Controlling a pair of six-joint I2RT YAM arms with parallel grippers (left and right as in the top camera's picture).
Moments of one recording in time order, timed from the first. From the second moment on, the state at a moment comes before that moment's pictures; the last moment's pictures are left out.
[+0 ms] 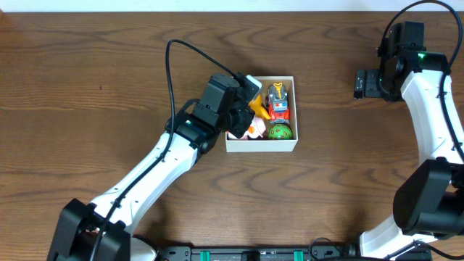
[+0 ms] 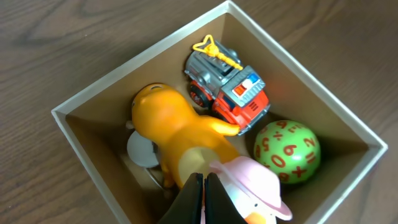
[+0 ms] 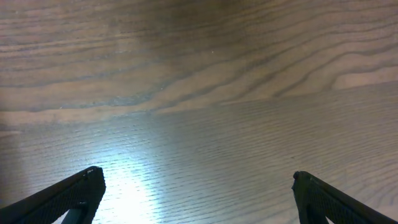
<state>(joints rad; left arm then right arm) -0.56 1.54 1.06 -0.31 0.14 0.06 -0.11 1.79 1.53 -0.97 0.16 0.01</state>
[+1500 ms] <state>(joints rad) -0.66 1.74 1.08 -0.36 0.01 0.08 -0.11 1.79 1.53 -0.97 0.16 0.01</state>
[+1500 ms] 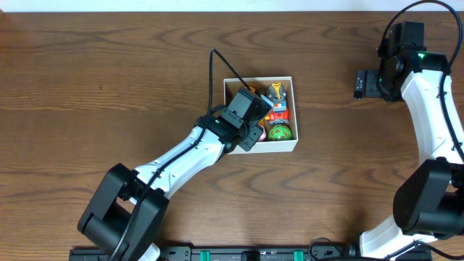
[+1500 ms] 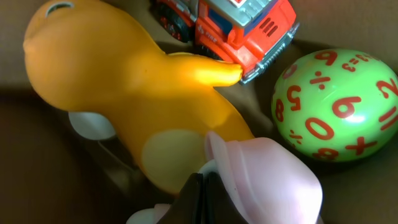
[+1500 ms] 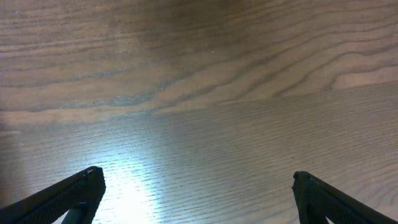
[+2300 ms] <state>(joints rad) -0.66 1.45 1.08 -0.39 -0.03 0.10 -0.11 1.79 1.53 -0.97 0.16 0.01</state>
